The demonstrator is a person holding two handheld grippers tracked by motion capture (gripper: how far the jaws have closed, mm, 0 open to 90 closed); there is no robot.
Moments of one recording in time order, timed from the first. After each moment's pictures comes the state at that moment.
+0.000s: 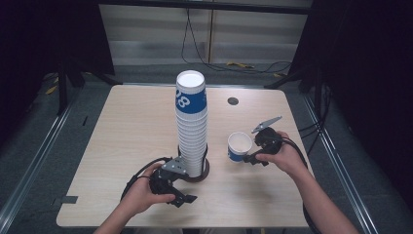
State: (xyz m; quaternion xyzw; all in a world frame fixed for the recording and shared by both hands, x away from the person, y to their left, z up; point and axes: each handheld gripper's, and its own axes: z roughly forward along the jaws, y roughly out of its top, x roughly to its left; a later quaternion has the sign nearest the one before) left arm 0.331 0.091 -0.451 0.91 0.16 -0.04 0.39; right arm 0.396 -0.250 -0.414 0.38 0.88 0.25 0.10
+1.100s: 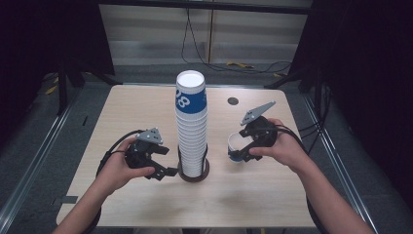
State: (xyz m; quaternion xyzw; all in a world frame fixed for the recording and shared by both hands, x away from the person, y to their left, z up) left arm 0.366 0.138 -0.381 0.89 0.21 0.00 0.41; right arm 0.376 -0.199 -0.333 0.27 0.91 0.30 0.08
